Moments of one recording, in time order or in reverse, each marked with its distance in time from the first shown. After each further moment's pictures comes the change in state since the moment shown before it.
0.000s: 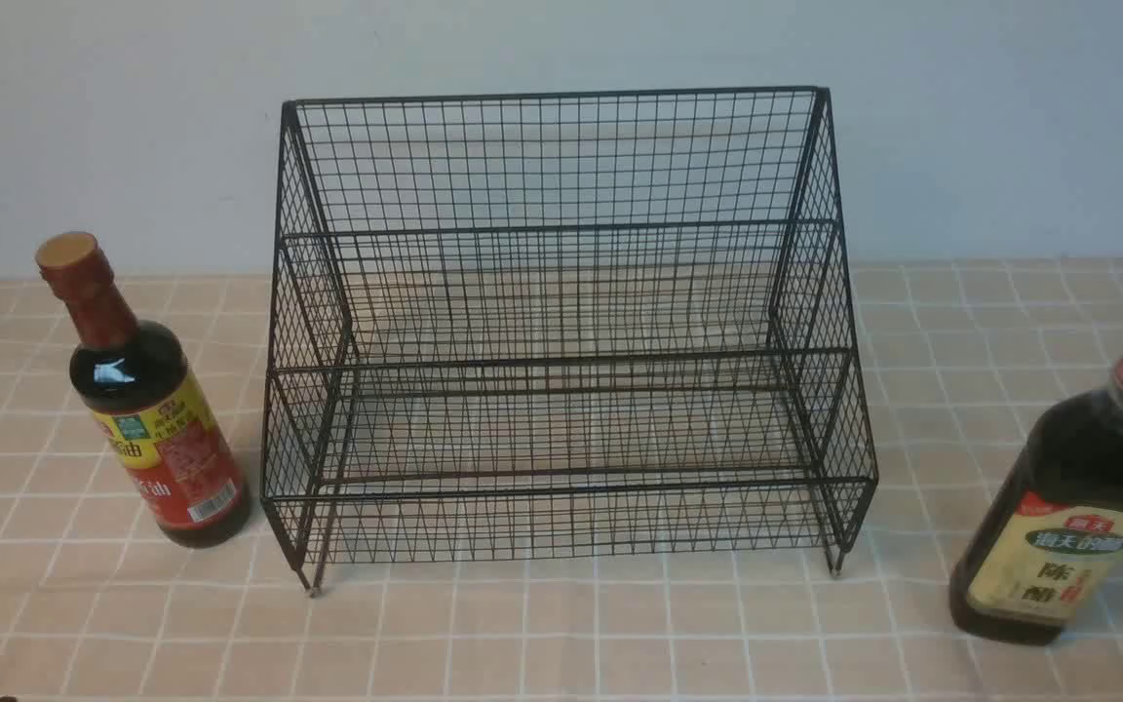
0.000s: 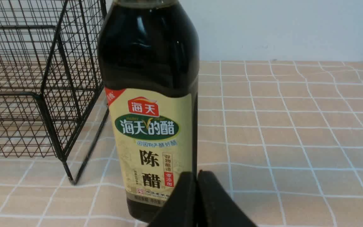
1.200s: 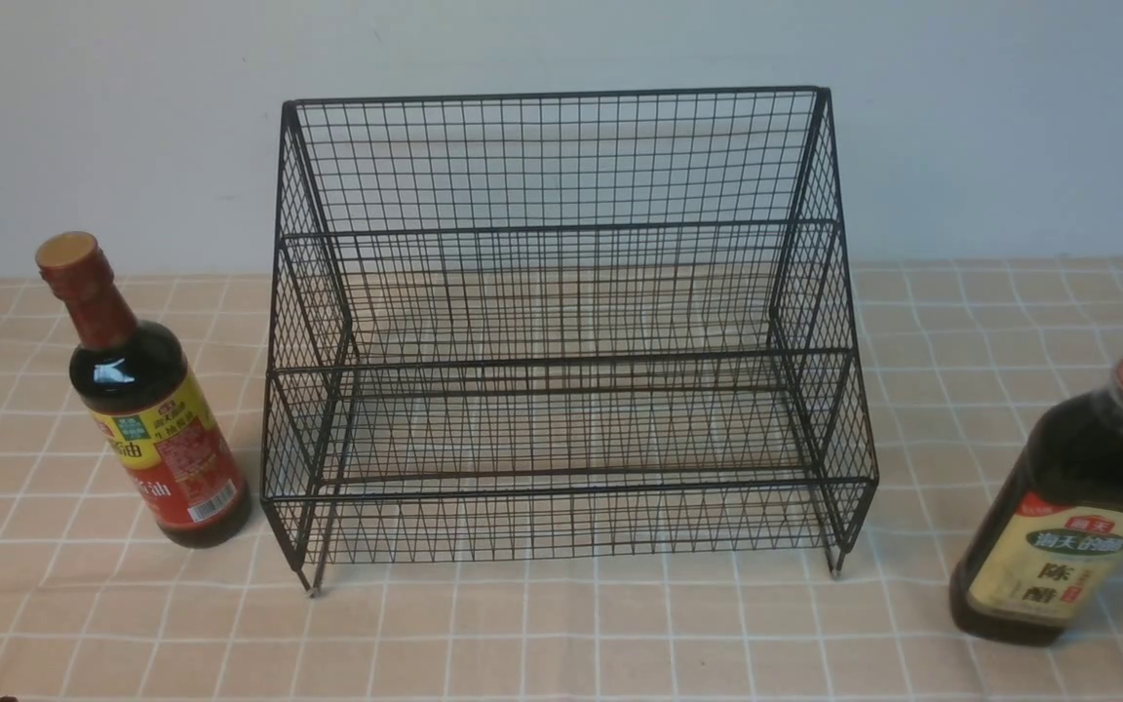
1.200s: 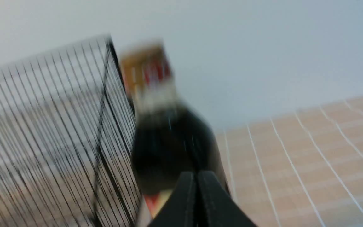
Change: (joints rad) right arm 0.000 0.000 0.010 0.278 -0.302 0.071; left arm 0.000 0.000 0.000 0.000 0.000 0.000
